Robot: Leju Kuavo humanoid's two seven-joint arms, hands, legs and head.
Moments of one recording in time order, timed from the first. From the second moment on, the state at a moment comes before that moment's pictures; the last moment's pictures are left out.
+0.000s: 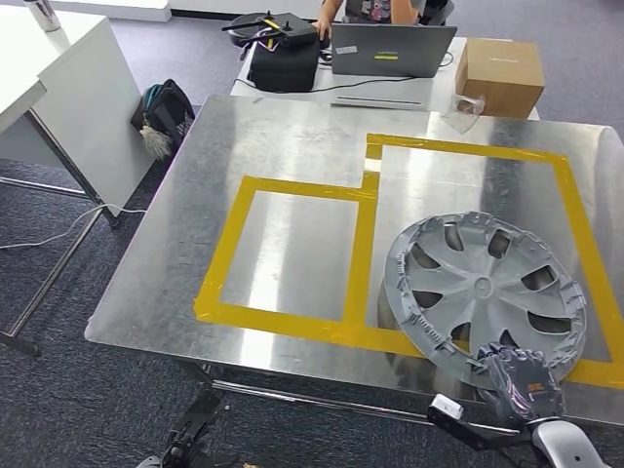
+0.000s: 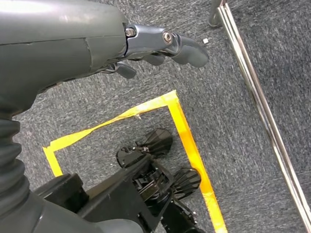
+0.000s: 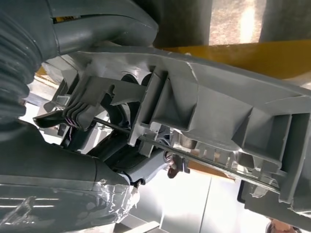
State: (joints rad) left arm -0.19 -0.14 0.33 -0.26 -0.79 -0.01 -0.31; right arm 0.25 -0.40 0.22 -1.69 1.29 -0.12 0.11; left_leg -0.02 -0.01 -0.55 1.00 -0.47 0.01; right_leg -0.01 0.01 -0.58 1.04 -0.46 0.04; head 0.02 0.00
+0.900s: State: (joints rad) left arm -0.17 -0.13 0.34 -0.26 -0.76 -0.01 -0.33; right arm 0.32 -0.47 0.11 -1.66 1.28 -0.15 0.22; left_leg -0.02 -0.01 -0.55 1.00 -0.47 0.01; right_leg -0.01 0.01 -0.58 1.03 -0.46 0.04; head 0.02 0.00
